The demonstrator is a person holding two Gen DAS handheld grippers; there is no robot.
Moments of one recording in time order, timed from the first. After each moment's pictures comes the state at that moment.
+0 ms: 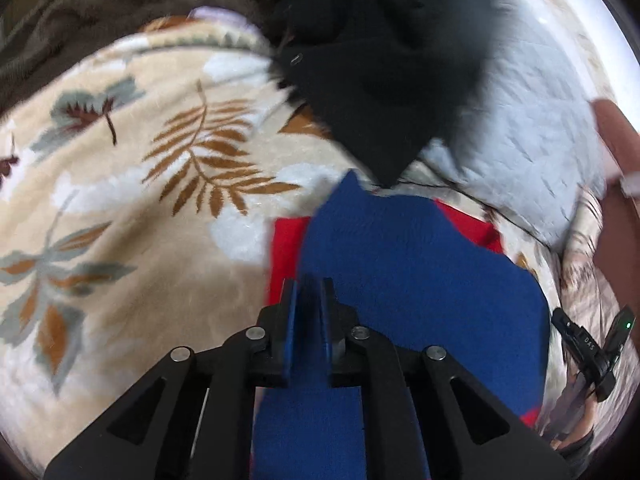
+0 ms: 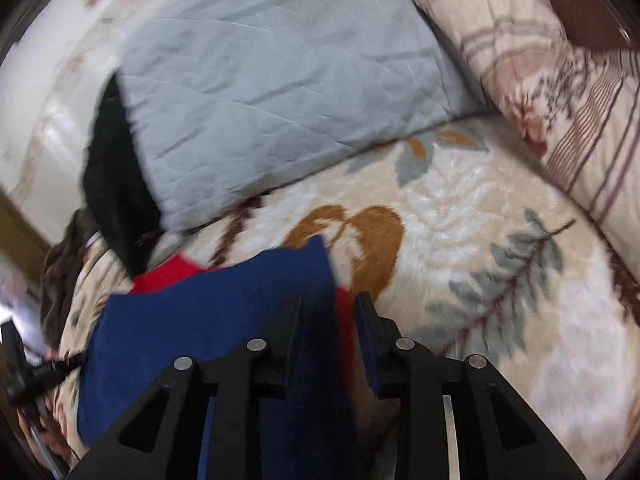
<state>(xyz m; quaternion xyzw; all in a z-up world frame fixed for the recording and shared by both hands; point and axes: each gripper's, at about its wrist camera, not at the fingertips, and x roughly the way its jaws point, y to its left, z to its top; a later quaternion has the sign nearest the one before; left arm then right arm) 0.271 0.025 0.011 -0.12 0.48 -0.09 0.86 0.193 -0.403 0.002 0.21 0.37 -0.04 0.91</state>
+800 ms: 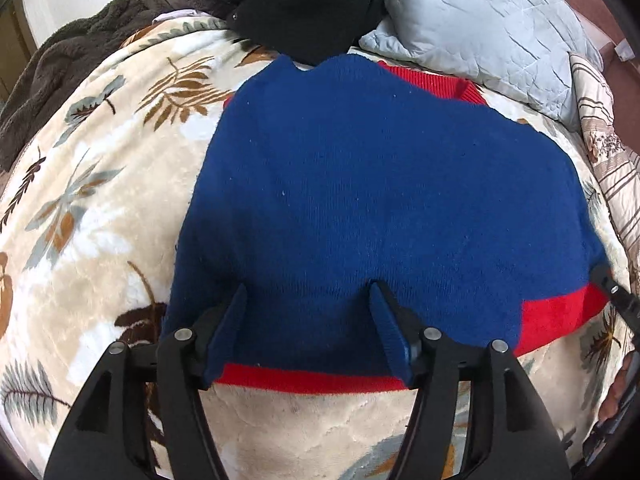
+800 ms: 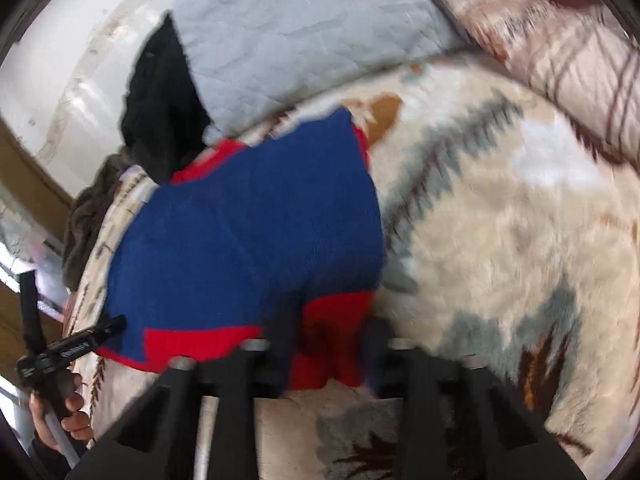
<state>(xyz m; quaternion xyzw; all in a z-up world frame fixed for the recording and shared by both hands) 0.185 -0.048 -0.019 0.03 0.52 -0.06 0.85 0.104 -0.370 -0.010 0.24 0.38 0.00 0.89</state>
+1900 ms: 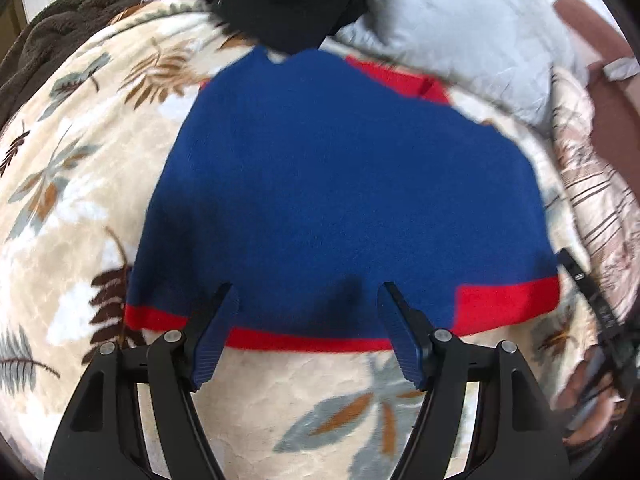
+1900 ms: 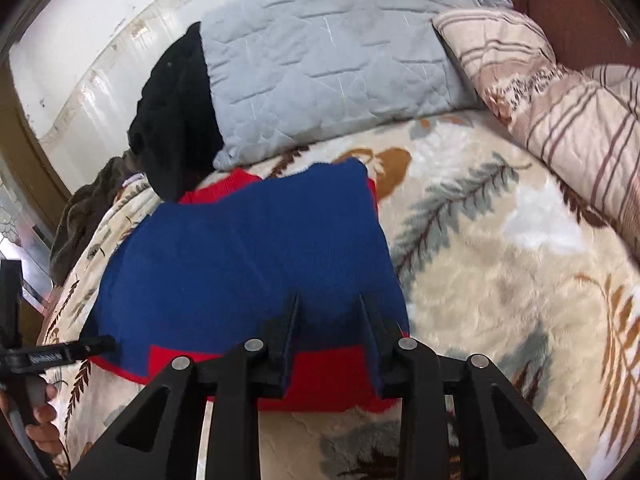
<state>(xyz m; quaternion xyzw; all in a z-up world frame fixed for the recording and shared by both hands) 0.162 -0.061 -0.007 -0.03 0.54 -0.10 0.83 0.107 -0.351 -0.002 0.16 0.37 -0.04 0.91</state>
